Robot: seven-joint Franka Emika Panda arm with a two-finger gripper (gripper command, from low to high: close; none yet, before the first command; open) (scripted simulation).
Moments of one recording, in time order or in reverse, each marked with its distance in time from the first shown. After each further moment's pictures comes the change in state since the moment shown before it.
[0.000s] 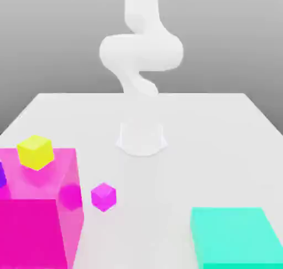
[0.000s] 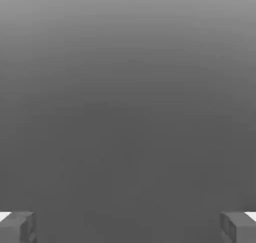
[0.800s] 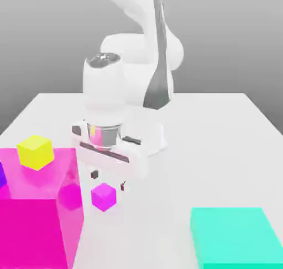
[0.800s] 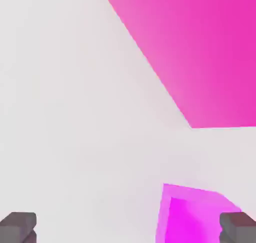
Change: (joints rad) arm -0.247 0.667 -0.085 -0.617 -0.007 0.573 0.354
